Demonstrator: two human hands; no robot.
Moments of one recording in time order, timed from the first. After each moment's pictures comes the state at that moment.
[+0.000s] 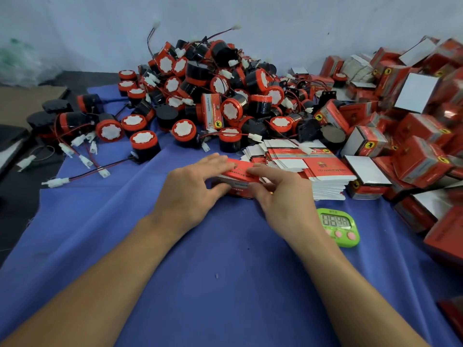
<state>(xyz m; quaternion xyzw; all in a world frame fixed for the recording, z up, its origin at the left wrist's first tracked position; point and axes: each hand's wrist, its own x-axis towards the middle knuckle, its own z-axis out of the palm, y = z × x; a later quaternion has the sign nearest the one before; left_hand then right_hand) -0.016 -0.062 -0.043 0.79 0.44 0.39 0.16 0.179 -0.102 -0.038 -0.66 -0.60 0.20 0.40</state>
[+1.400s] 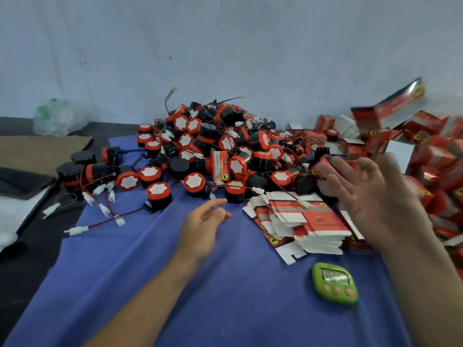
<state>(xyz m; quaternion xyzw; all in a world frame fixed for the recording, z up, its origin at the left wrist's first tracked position) -0.002 -0.039 -0.044 0.55 0.51 0.48 0.46 0.275 -0.102 0.079 -0.32 -0.31 0.56 0.69</state>
